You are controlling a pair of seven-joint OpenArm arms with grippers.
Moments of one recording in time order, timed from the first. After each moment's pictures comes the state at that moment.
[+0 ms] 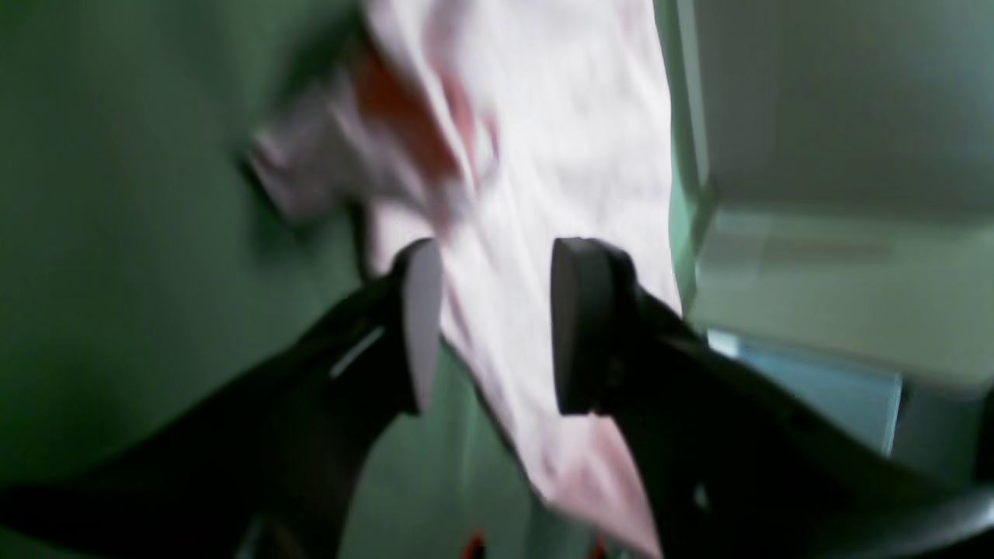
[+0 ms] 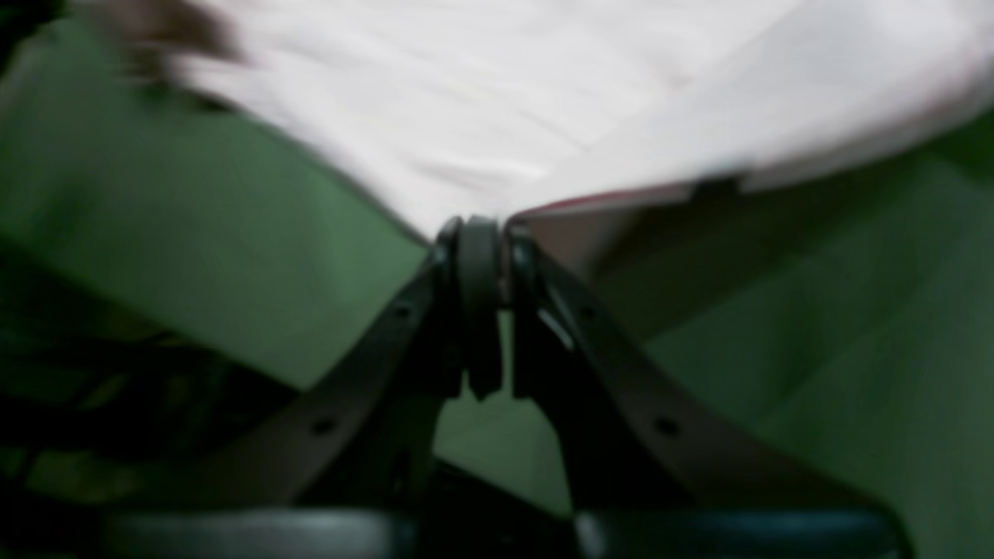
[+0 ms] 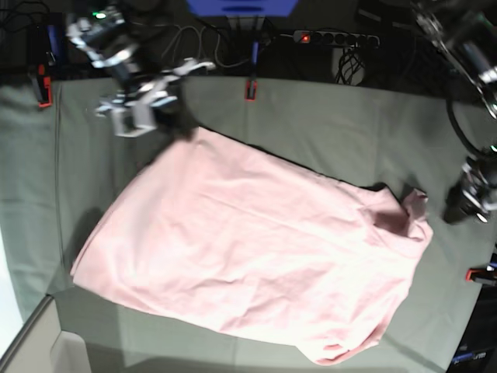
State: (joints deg) left arm -1.7 -15.4 -42.1 82.7 -62.3 -0.6 71.2; right arm -37.2 -1.1 1.0 115.4 7.5 25.5 -19.6
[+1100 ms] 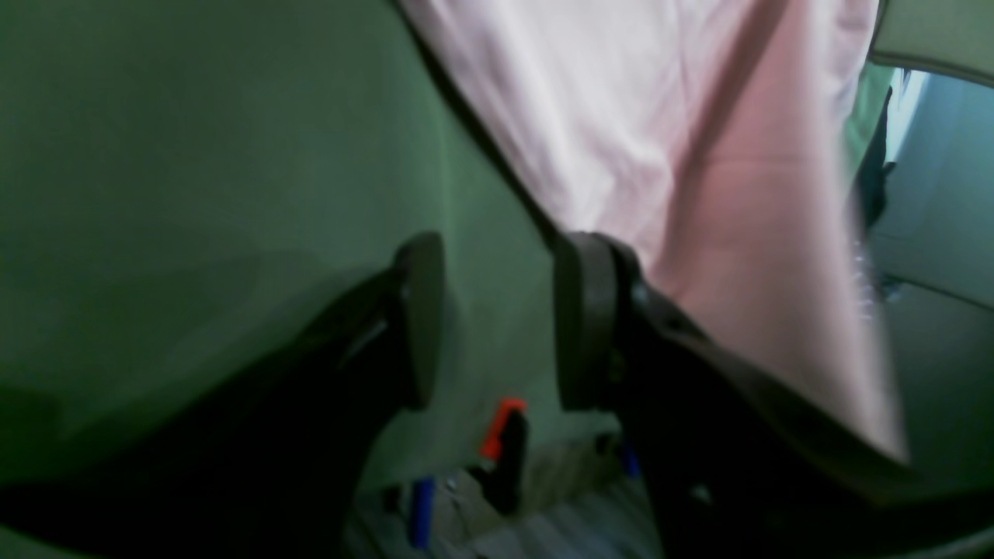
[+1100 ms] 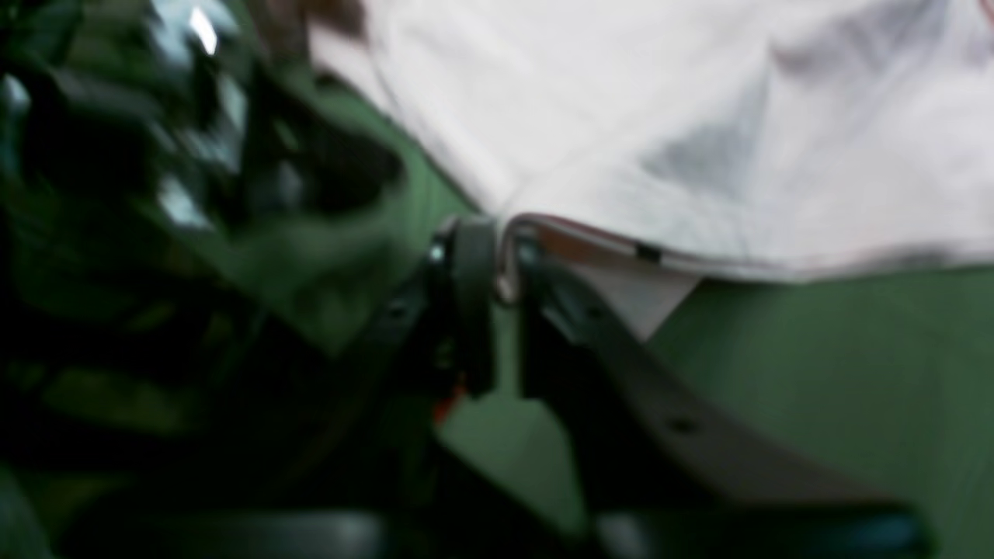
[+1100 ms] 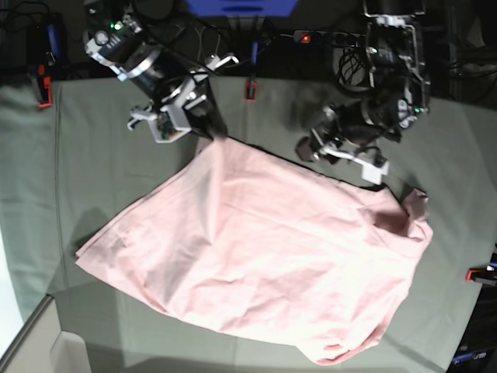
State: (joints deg) left arm 10.3 -2.6 -11.1 87.2 -49.6 0.3 56.0; right arm -32.9 4.2 -5.7 112.4 7.5 25.6 -23.4
